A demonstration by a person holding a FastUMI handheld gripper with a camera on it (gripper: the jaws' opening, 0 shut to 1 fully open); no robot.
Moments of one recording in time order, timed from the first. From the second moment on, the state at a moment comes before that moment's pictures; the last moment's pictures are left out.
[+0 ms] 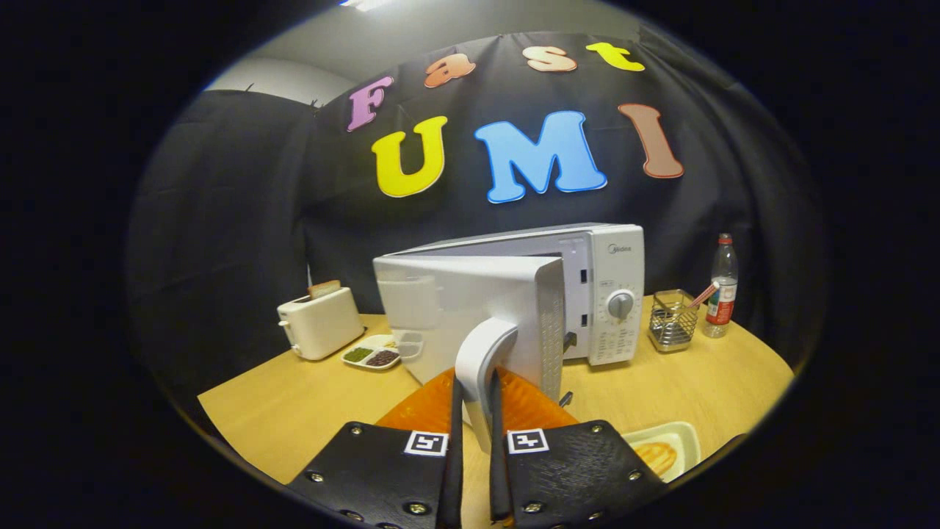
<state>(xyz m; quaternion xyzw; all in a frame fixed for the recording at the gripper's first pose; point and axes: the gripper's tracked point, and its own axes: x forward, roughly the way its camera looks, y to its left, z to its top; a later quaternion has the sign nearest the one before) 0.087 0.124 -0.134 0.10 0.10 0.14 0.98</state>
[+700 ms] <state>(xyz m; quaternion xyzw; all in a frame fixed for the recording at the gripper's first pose) 0.022 0.291 -0.128 0.03 0.02 0.05 1.00</state>
